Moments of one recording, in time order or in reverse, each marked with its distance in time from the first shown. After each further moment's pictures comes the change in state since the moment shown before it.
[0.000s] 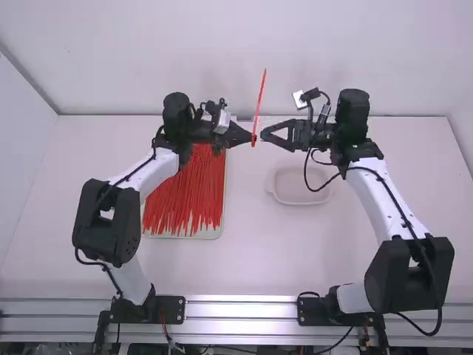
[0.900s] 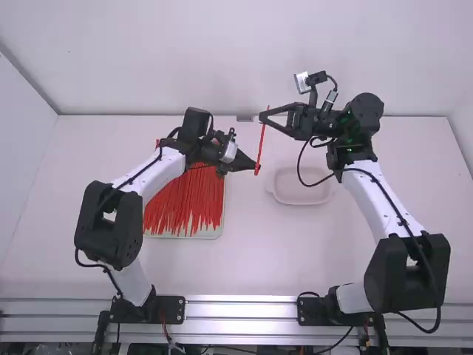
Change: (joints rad) left arm -0.059 -0.010 0.029 -0.825 0.038 0.859; right arm 0.016 0.003 -0.042 0.790 -0.005 0.645
